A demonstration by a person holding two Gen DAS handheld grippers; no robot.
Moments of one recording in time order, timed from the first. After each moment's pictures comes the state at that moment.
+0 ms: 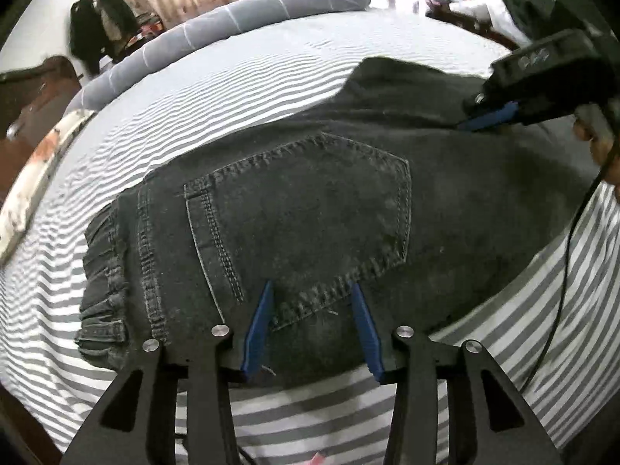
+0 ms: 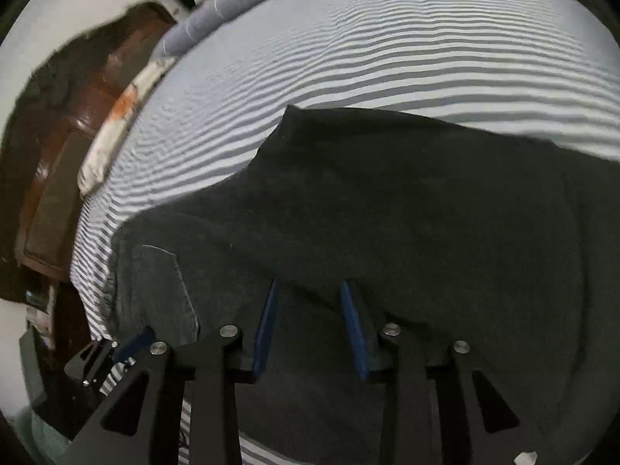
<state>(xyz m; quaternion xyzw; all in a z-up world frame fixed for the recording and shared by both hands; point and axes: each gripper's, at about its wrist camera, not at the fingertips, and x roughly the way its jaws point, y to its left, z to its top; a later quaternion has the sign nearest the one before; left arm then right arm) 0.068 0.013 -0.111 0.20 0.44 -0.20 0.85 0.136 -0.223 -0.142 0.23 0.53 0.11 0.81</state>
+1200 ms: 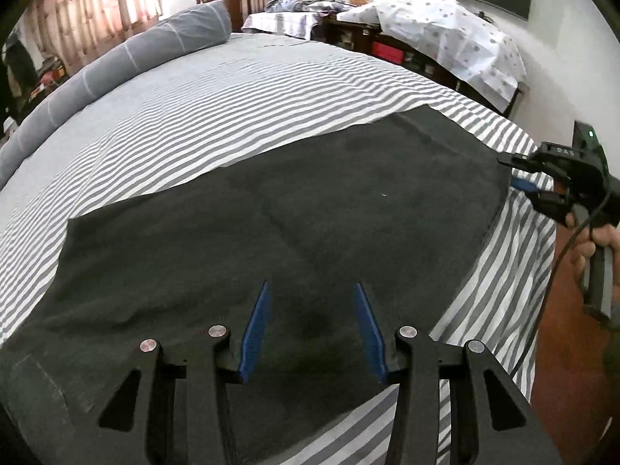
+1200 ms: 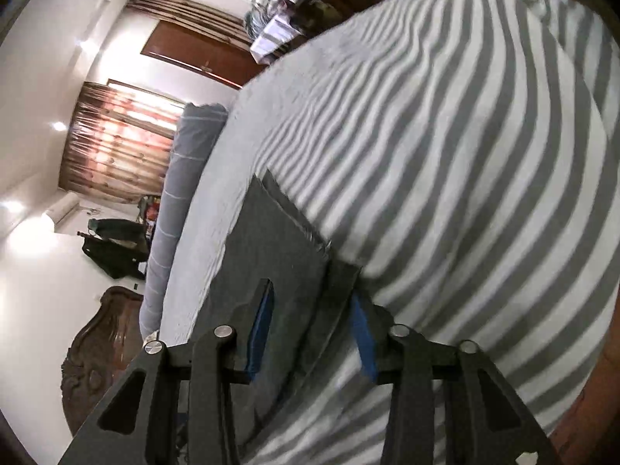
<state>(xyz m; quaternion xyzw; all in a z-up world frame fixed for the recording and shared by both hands) 0.048 -0.259 -0.088 0.19 0.41 -0.38 0.81 -0.103 -0.585 -0.181 0.53 0.24 -0.13 0.80</state>
